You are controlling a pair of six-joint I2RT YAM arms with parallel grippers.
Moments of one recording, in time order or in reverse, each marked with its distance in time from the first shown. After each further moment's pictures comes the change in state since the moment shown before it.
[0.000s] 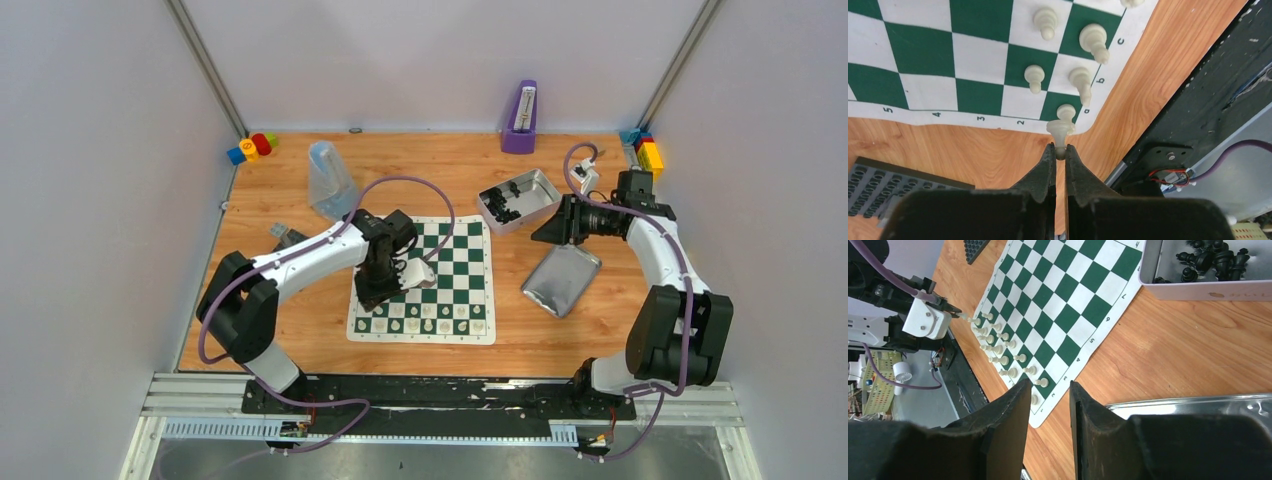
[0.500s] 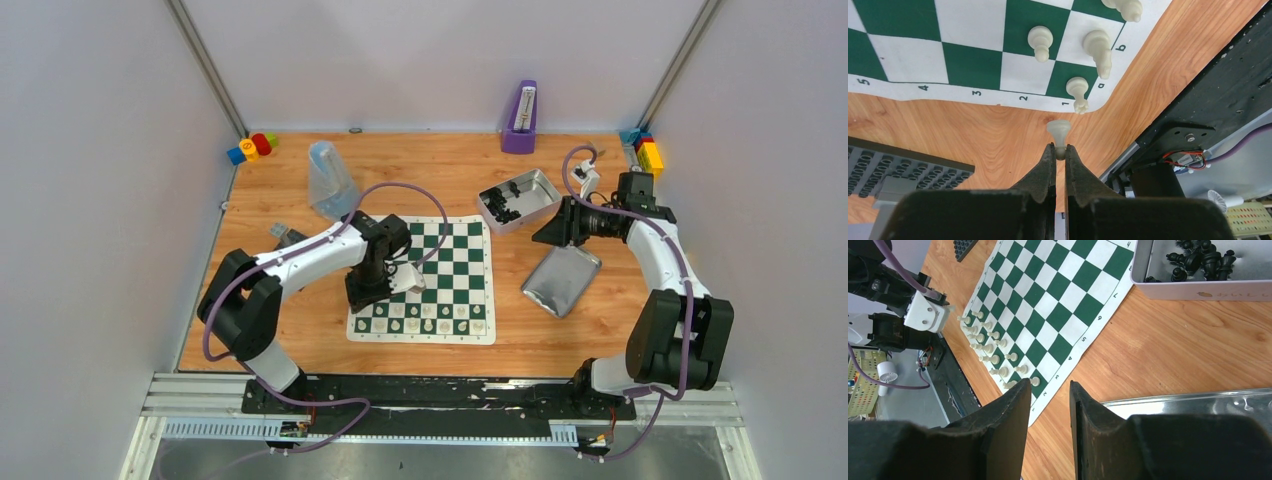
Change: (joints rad) left arm 0.033 -0.008 -0.048 -0.042 -0.085 0.044; right arm 0.000 -0.022 -0.020 0.021 0.034 -0.023
